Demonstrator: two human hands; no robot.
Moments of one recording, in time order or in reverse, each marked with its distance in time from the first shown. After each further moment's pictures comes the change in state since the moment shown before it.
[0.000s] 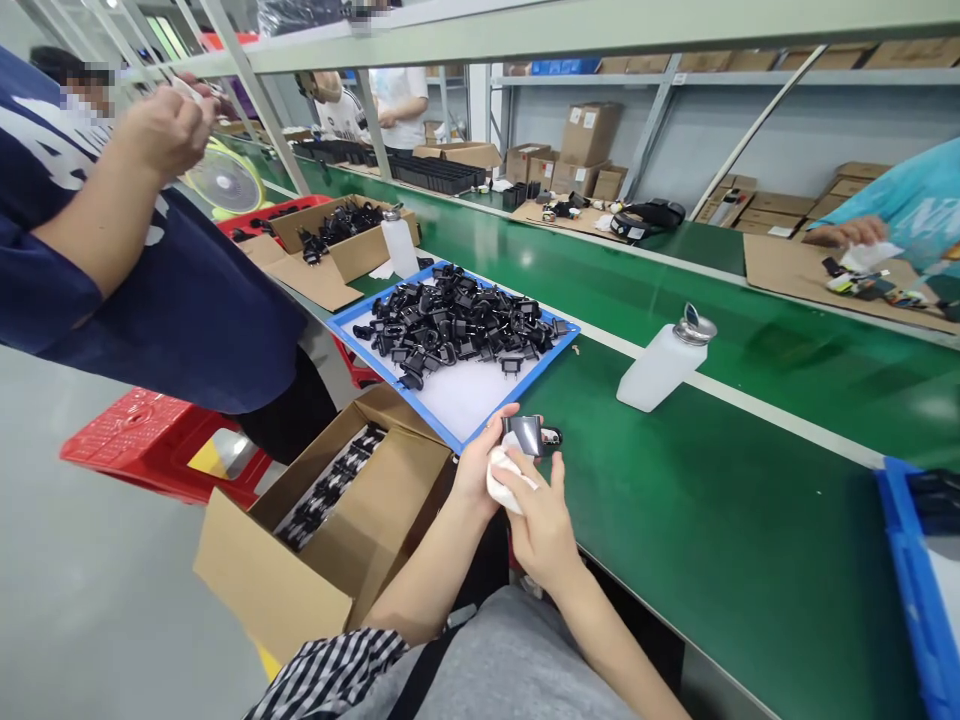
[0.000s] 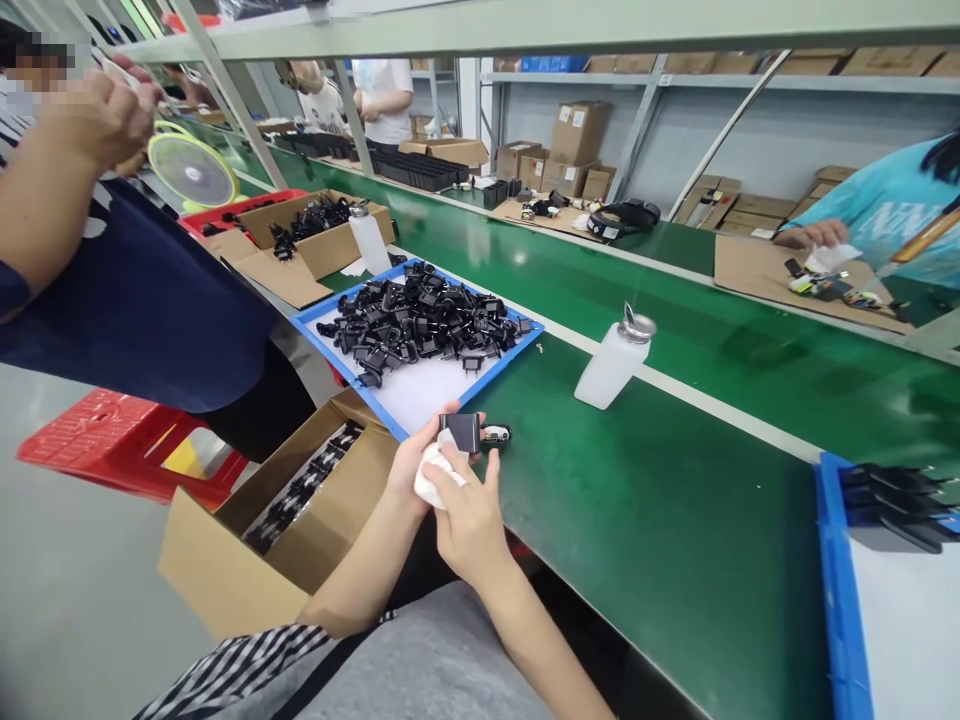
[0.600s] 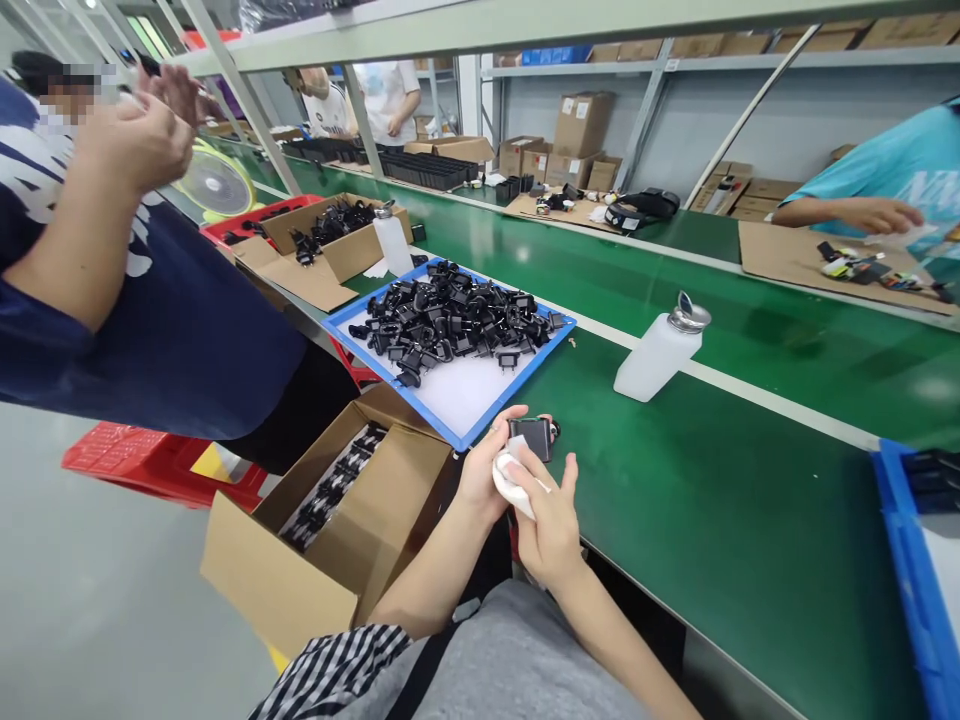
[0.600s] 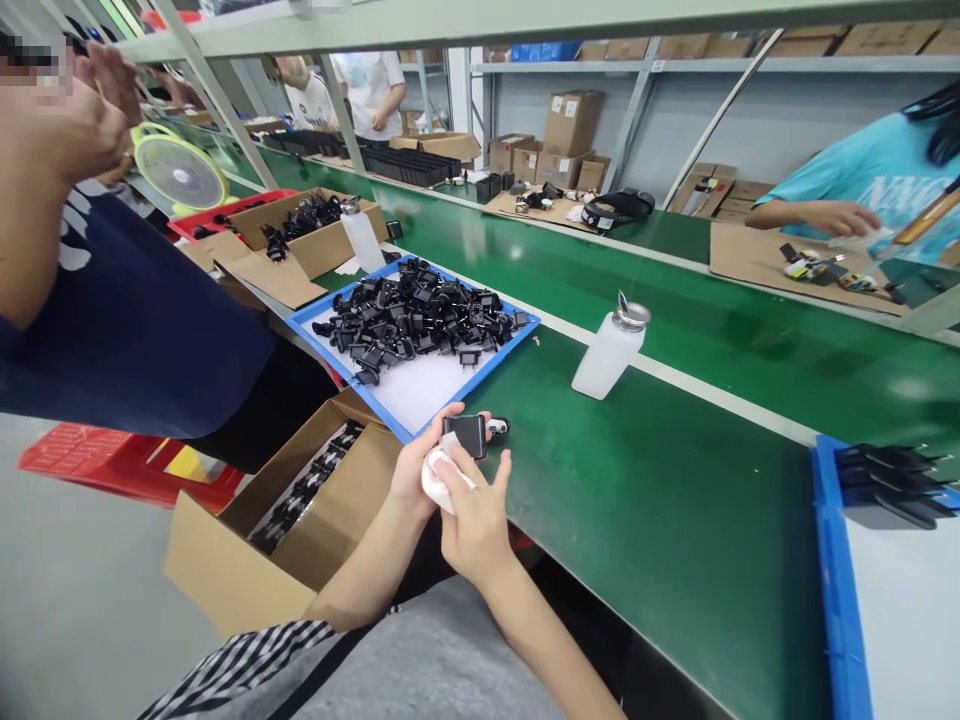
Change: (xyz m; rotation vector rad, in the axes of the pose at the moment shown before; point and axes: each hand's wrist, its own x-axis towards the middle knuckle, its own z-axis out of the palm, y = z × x) left_hand -0.008 -0.008 0.001 0.013 -0.131 0.047; right_hand -0.009 -0.006 0.002 -0.049 0.153 0.000
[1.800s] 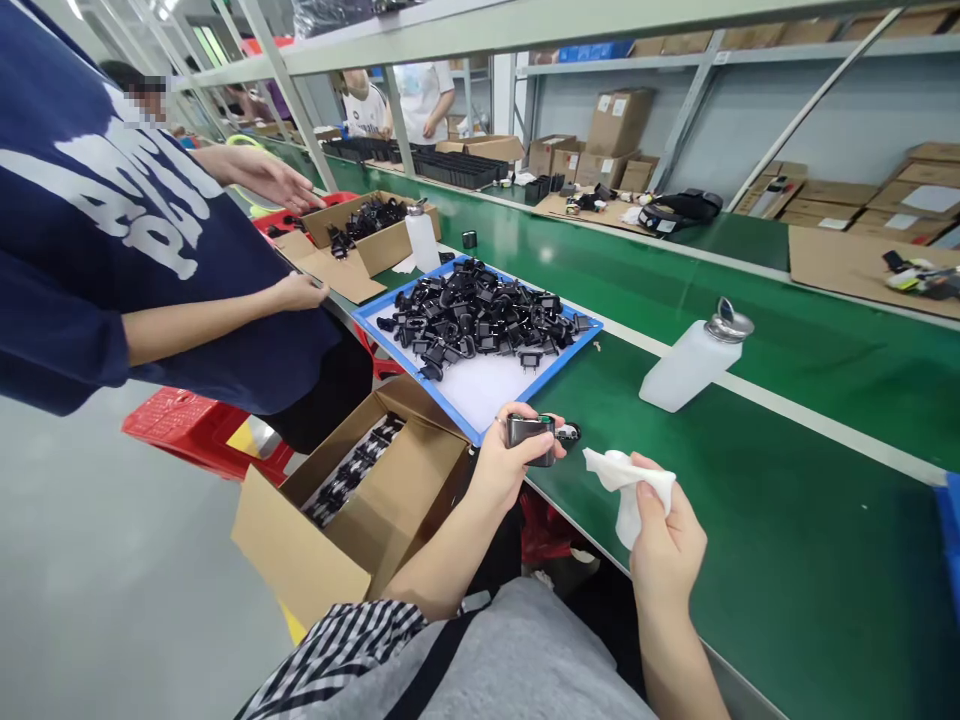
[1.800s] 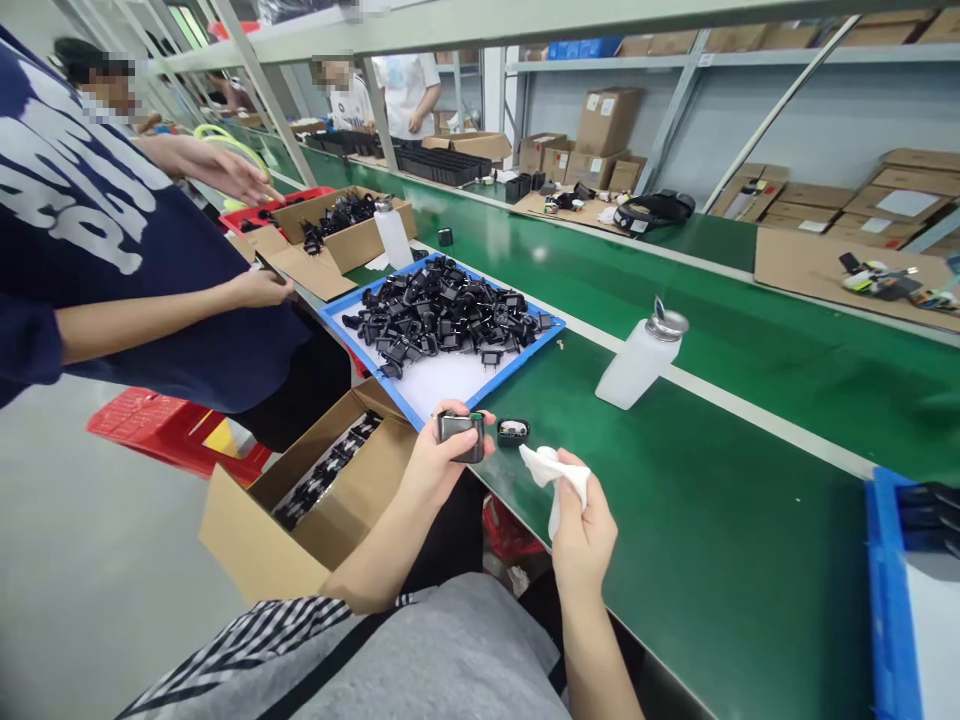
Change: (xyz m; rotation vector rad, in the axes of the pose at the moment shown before) left_hand -0.006 0.008 0.007 0.262 -0.005 0.239; right_hand 0.005 0.013 -0.049 0.241 0.363 0.940
